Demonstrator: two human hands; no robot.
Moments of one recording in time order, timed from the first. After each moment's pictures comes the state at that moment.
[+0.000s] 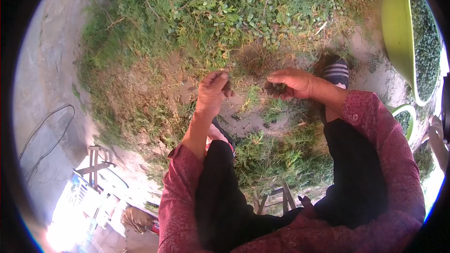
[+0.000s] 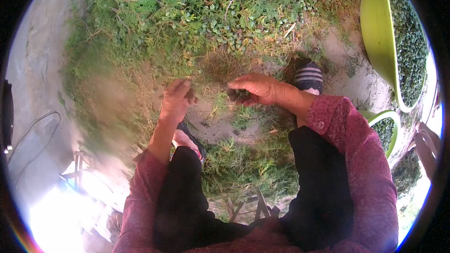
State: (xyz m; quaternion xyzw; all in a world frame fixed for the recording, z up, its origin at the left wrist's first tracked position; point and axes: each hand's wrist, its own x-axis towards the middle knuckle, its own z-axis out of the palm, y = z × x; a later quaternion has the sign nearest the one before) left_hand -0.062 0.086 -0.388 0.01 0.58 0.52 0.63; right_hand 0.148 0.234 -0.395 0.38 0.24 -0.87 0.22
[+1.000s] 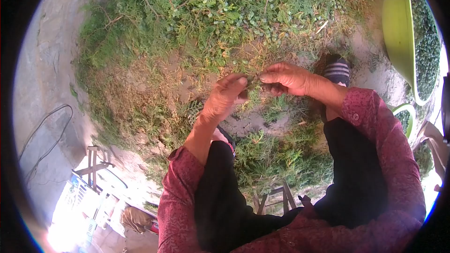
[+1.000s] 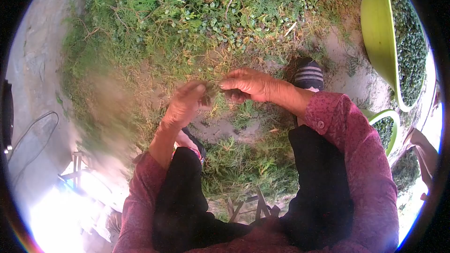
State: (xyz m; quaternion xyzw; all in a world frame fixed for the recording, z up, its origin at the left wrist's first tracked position) left_hand -0.044 0.100 -0.358 0.02 0.50 0.48 0.72; right_hand 0.129 0.231 -0.391 0.34 0.26 -0.89 0.15
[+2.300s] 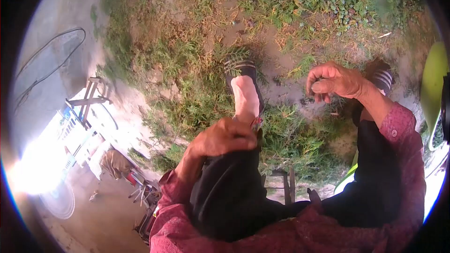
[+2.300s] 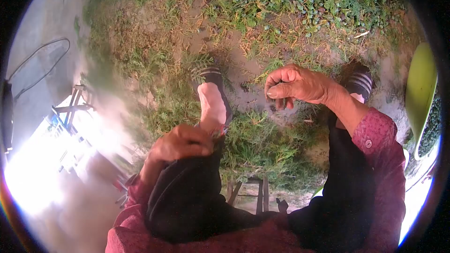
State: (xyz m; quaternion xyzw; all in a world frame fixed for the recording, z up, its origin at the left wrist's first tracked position) left_hand -0.069 -0.064 -0.240 0.24 0.54 0.26 0.76; right_hand 0.097 0.201 -0.335 0.16 0.39 -0.84 0.34
